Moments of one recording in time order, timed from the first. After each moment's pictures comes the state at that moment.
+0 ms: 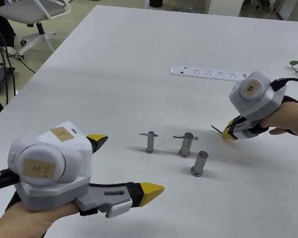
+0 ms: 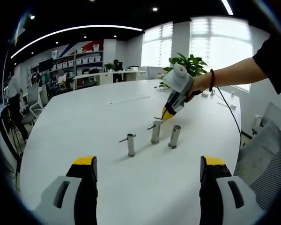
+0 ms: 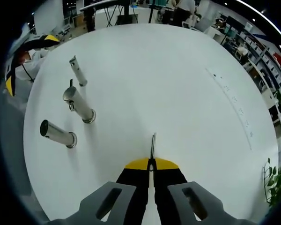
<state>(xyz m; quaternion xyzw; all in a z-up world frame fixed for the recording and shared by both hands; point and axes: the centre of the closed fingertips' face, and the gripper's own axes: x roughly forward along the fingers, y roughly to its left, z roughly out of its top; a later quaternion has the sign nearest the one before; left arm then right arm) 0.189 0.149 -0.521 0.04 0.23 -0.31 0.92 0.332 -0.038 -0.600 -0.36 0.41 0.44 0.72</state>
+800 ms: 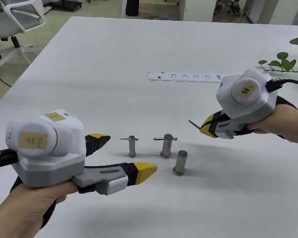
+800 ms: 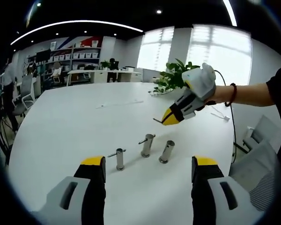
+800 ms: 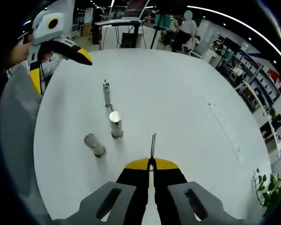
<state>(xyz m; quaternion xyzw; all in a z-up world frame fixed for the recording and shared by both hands) 0.211 0.120 -0.505 -0.02 0.24 -0.35 0.91 0.299 -0.016 -0.547 -0.35 0.30 0.46 0.76</state>
